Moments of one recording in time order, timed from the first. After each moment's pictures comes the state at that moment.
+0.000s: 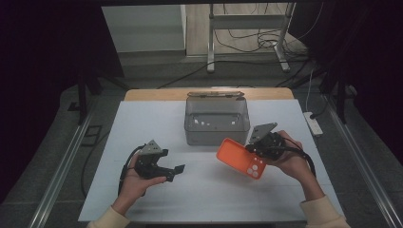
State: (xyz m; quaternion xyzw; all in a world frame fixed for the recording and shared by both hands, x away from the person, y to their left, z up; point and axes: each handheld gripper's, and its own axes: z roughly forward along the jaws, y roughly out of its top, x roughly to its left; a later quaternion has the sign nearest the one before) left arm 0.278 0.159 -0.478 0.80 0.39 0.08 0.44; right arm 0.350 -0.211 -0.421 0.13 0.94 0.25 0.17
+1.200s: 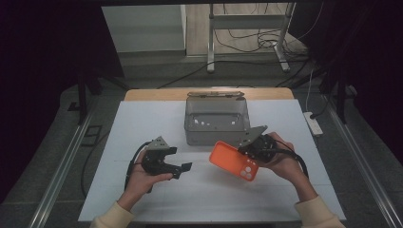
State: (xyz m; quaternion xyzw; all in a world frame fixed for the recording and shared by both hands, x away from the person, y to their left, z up) left arm 0.287 0.142 -0.467 0.81 0.37 0.05 0.46; right arm 0.344 -0.189 -0.425 0.11 0.95 0.25 0.17
